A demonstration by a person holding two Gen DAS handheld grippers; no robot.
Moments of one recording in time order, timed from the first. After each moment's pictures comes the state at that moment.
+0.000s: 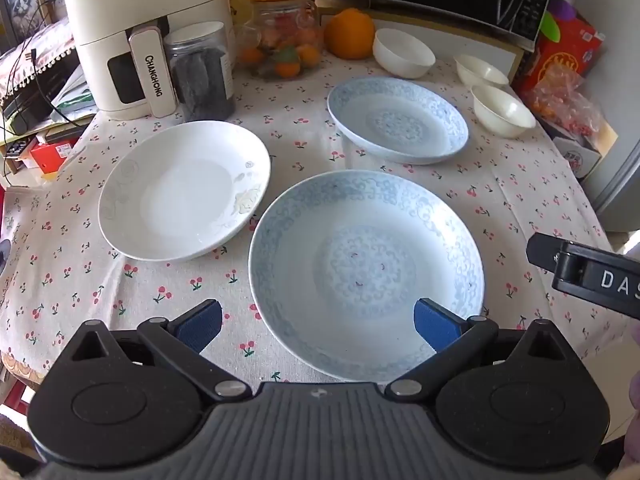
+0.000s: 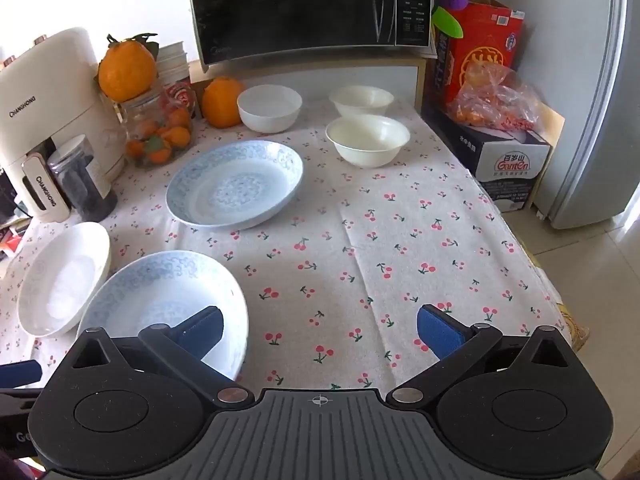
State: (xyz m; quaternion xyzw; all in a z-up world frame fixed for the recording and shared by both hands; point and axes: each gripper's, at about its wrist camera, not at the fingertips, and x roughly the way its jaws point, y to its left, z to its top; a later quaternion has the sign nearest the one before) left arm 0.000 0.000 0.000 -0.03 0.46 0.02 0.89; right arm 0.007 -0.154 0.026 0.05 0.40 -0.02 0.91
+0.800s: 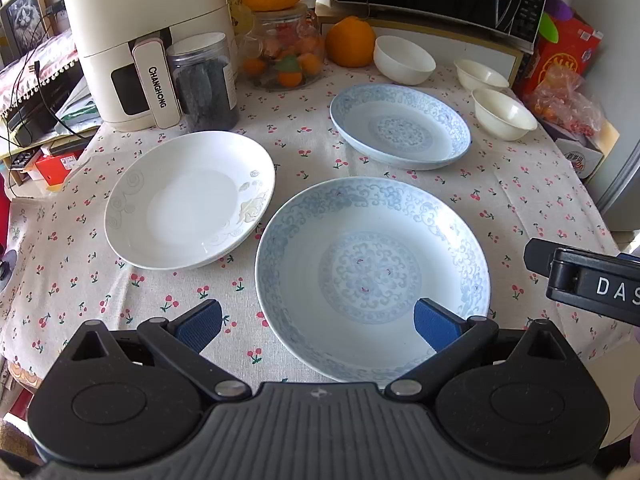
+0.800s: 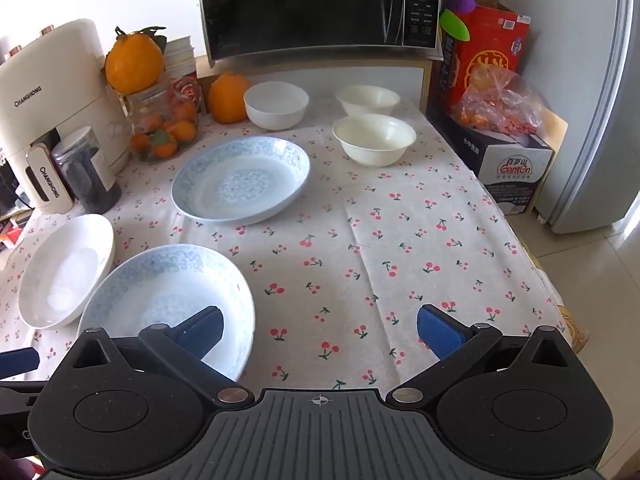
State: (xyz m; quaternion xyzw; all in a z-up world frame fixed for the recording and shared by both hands) left arm -0.002 -0.002 0.001 -0.02 0.46 0.03 0.89; right arm 0.005 -0.146 0.027 0.03 0.40 -0.02 0.91
